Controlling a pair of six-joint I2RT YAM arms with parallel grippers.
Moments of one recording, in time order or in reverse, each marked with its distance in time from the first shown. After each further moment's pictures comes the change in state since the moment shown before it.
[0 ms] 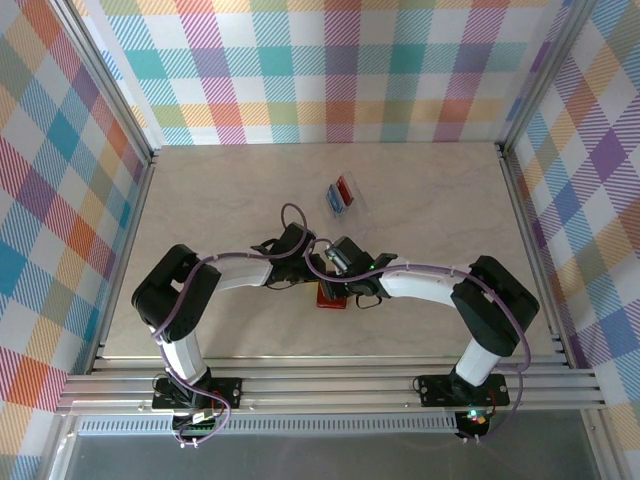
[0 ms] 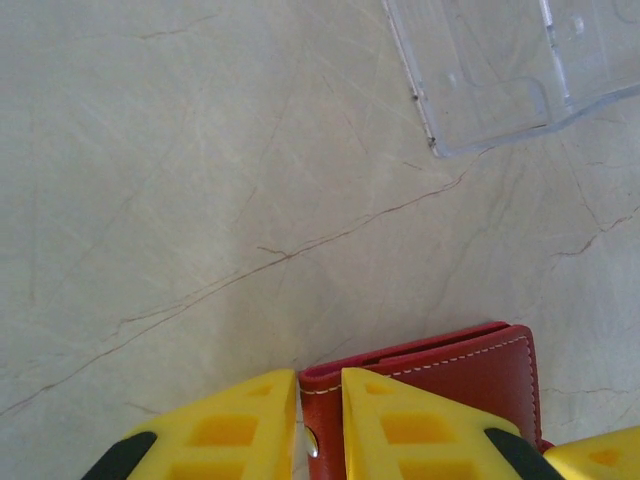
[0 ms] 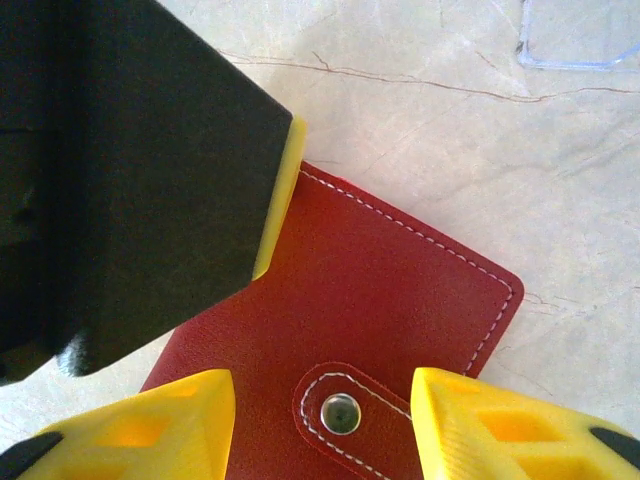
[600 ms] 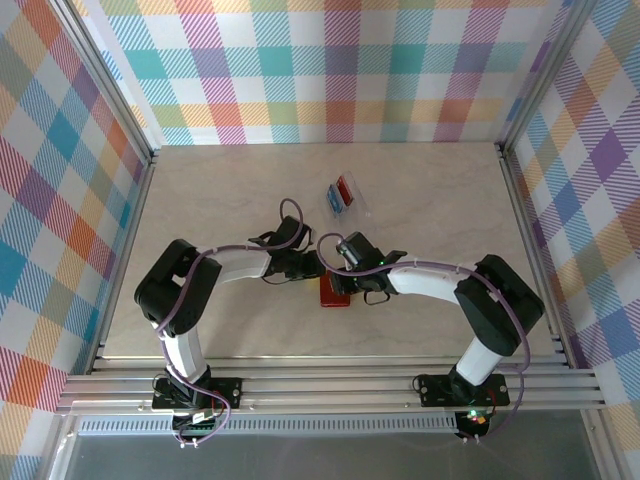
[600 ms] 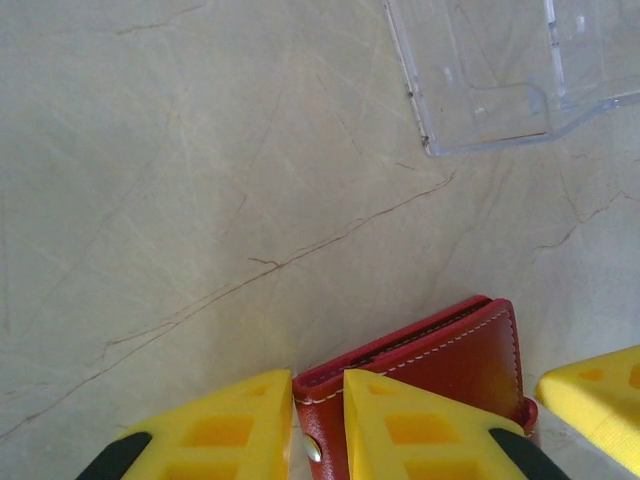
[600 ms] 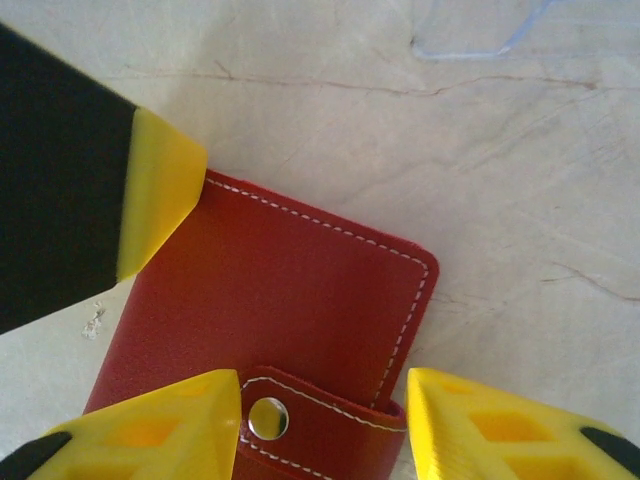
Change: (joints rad) left arm 0.049 0.040 0.067 -0.071 0.126 0.028; right arm -0.079 -0.010 -0.042 0.029 -0.047 0.000
